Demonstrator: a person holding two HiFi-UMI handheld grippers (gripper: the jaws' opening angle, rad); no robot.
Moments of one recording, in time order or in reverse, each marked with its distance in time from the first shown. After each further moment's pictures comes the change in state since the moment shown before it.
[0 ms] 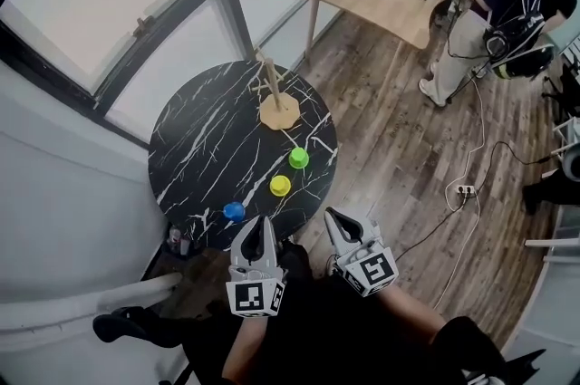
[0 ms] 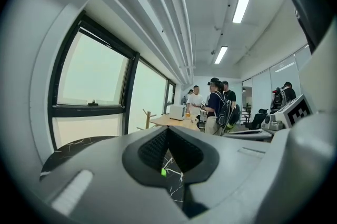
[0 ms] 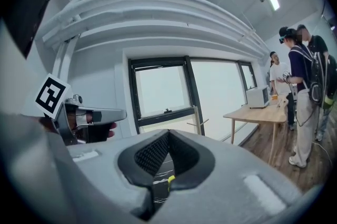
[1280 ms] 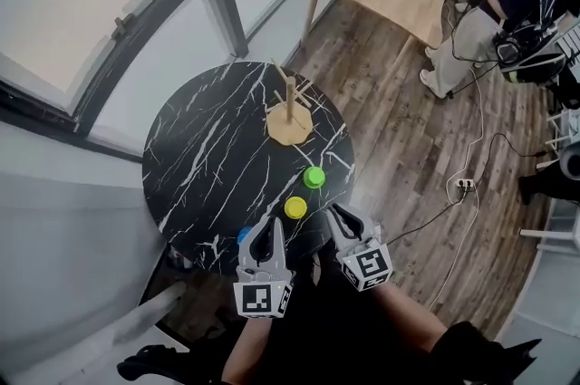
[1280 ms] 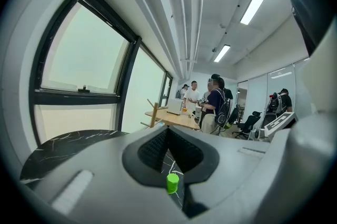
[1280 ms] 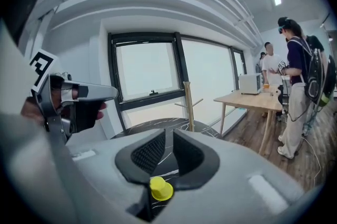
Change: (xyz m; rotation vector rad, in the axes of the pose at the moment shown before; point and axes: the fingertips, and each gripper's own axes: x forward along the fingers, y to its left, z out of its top) left arm 0.109 0.088 -0.021 -0.075 0.085 -0.095; right arm 0.138 -0.042 -0.069 0.022 0.193 -0.138
